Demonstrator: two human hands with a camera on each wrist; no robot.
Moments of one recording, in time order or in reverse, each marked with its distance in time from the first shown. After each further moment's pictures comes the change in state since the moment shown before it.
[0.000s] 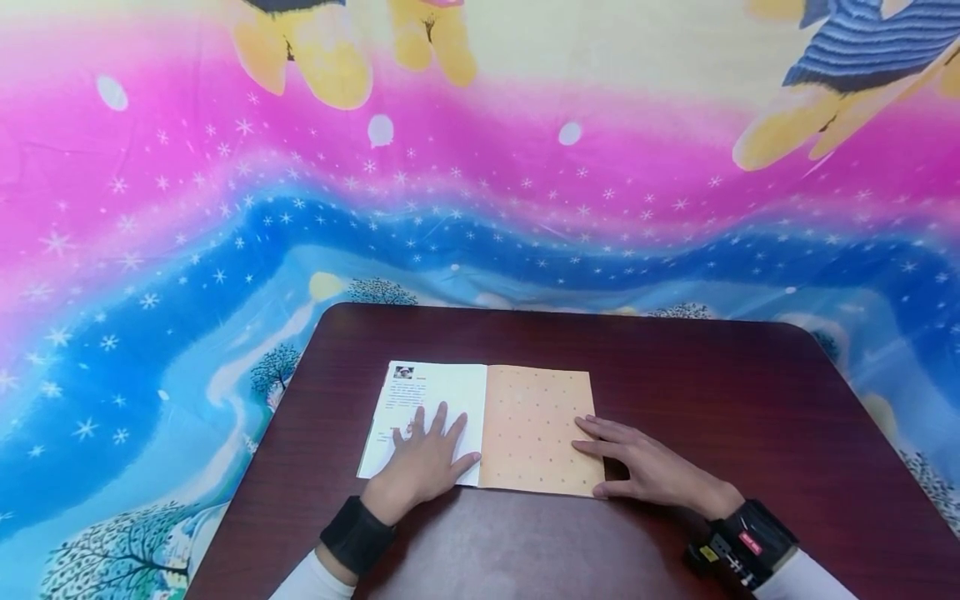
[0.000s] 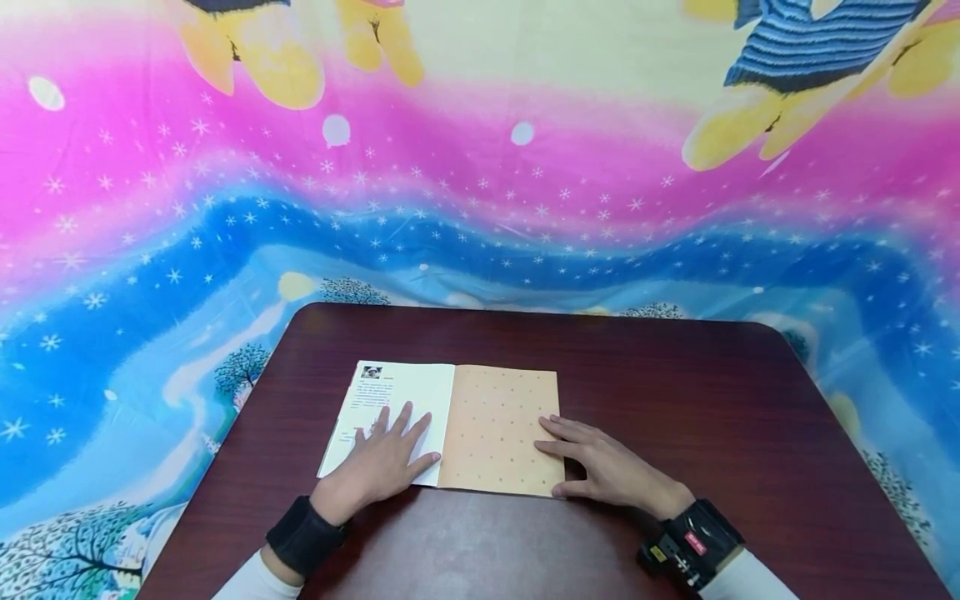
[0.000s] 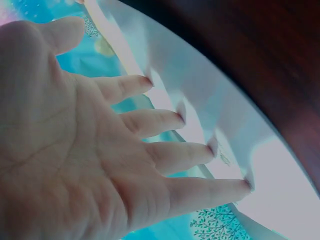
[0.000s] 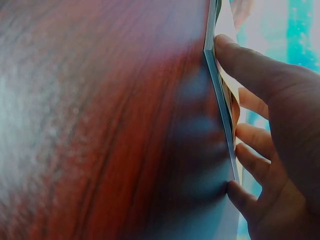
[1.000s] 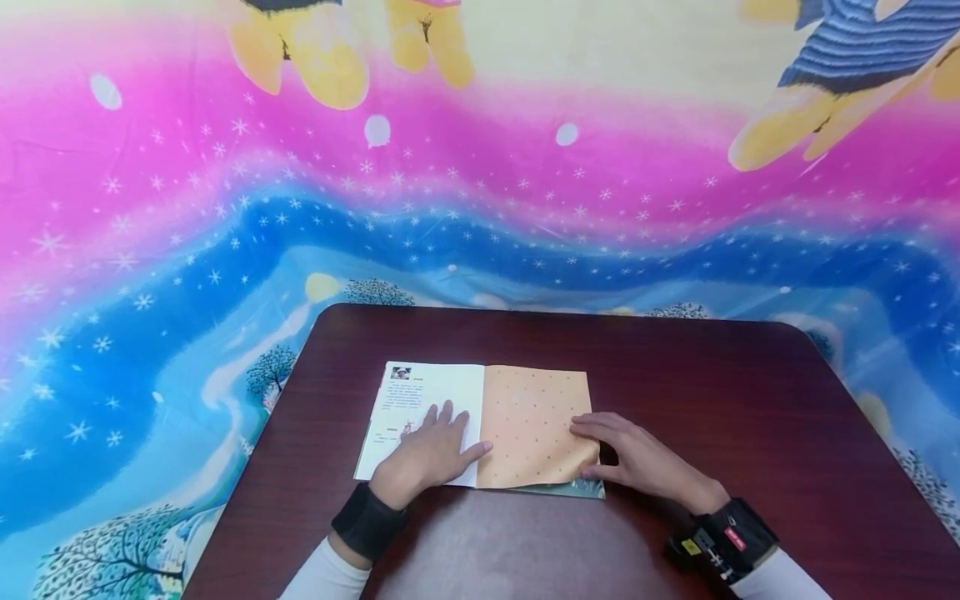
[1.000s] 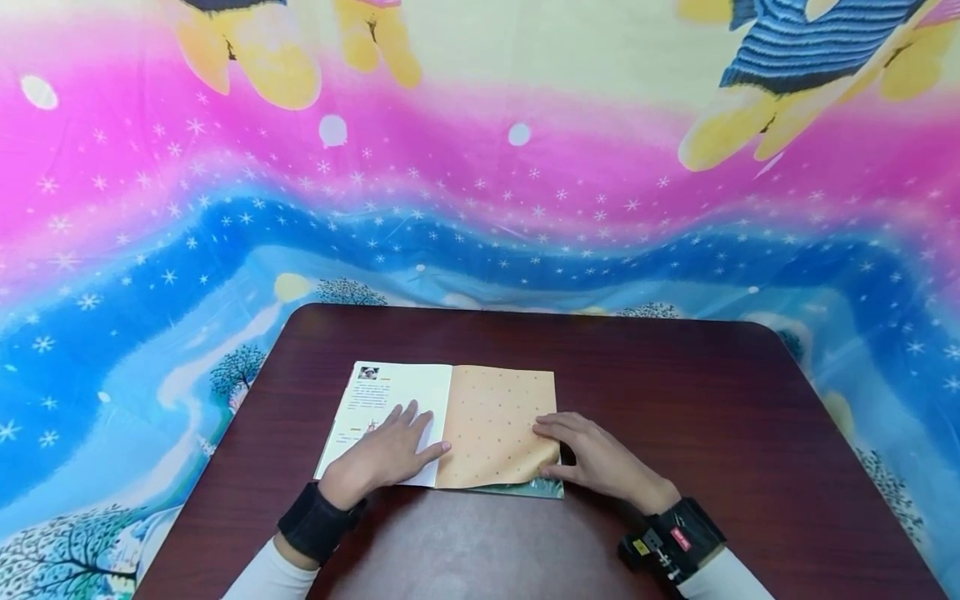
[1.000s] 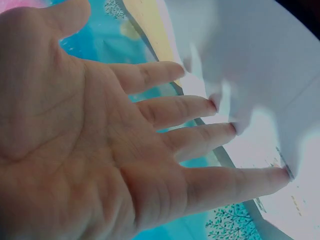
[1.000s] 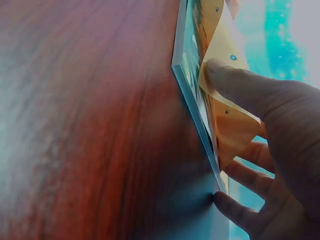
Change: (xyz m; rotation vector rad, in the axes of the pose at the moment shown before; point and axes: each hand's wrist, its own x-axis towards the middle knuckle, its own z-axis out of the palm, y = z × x) left_hand 0.013 0.016 -0.019 -0.096 -0.078 -0.027; right_hand 0.016 -0.003 0.003 -0.012 0.113 0.108
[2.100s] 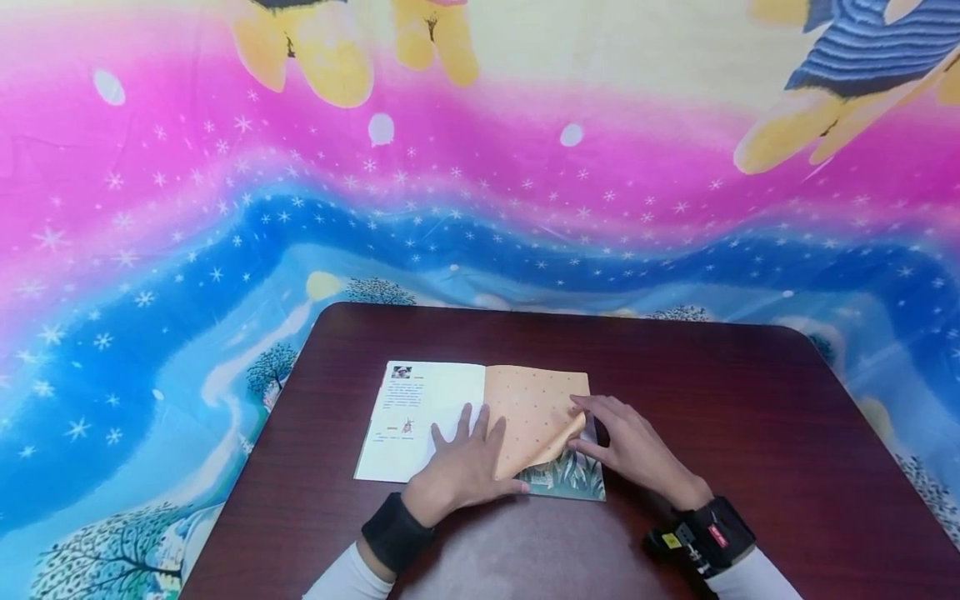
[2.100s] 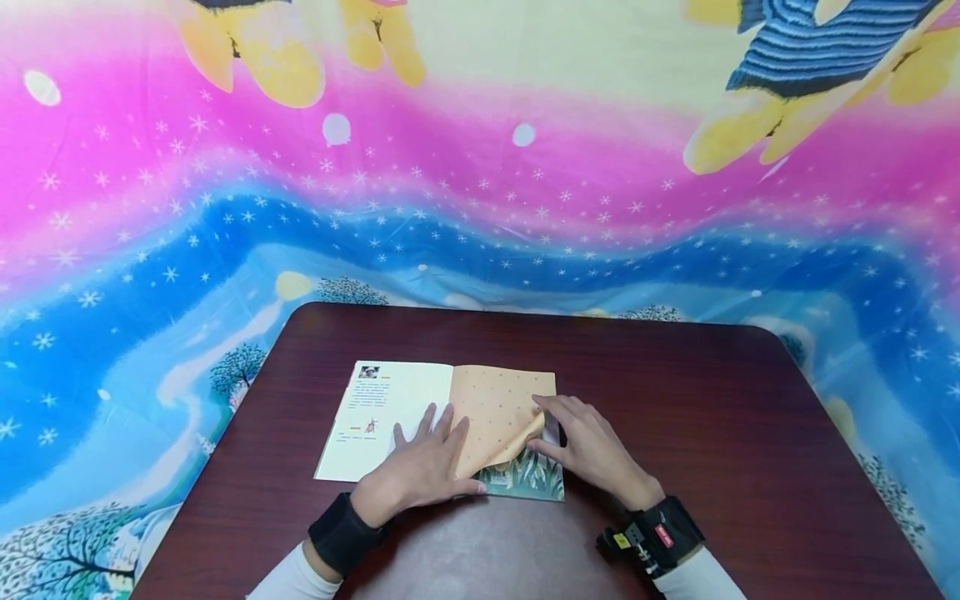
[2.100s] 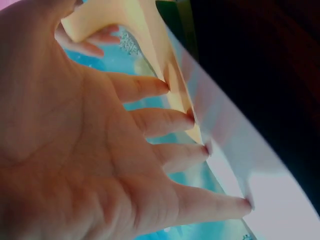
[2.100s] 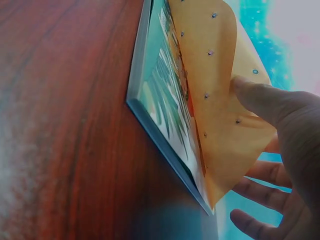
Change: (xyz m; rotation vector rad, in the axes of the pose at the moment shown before) left_hand 0.004 0.032 0.025 0.104 0.004 0.138; right_hand 0.020 -0.013 0.000 -0.045 0.196 0.121
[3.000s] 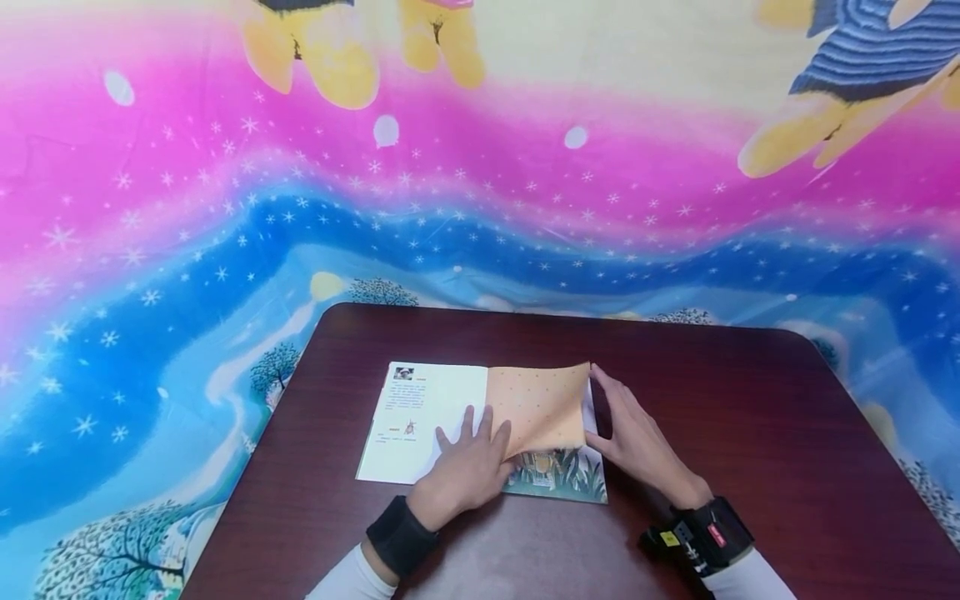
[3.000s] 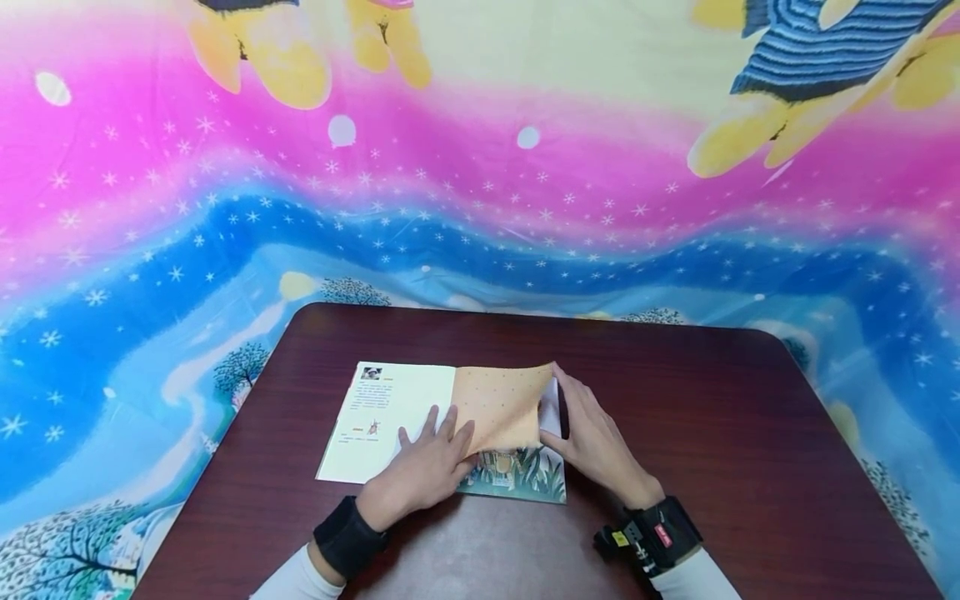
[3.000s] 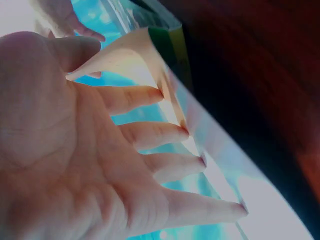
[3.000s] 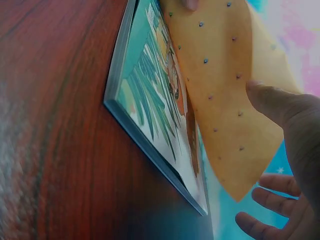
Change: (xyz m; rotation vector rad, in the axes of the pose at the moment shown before) left_hand -0.001 0.006 0.004 -0.002 0.059 -0.007; right_hand 0.008 -0.001 -0.003 0.065 0.085 0.065
